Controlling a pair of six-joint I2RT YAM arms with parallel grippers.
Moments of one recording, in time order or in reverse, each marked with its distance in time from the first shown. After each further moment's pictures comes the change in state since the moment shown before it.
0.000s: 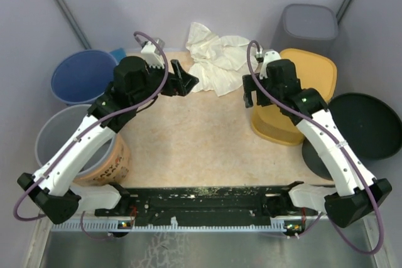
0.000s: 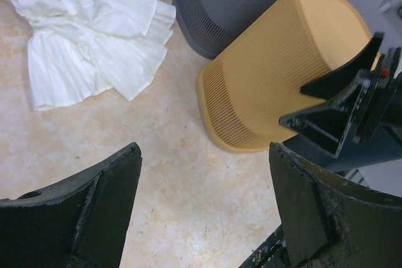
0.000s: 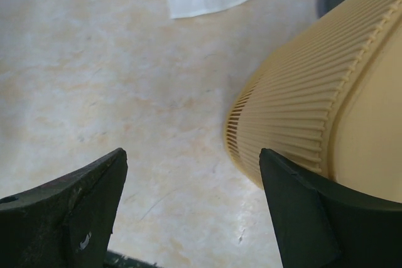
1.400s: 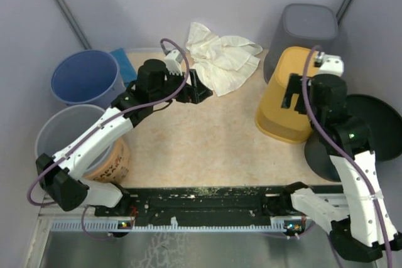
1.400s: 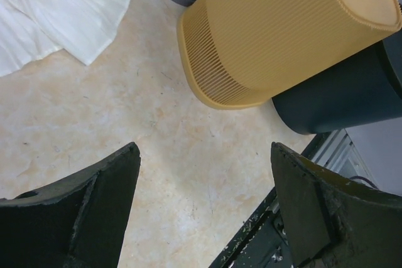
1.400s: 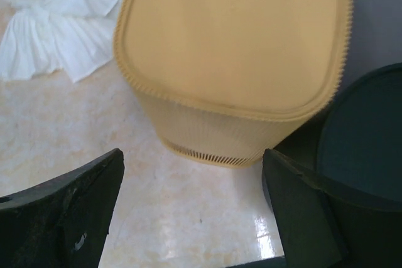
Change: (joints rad) left arm -0.001 0.102 -0.105 0.088 0.161 -0.029; right arm -0.056 -0.253 0.050 -0.179 0.394 0.109
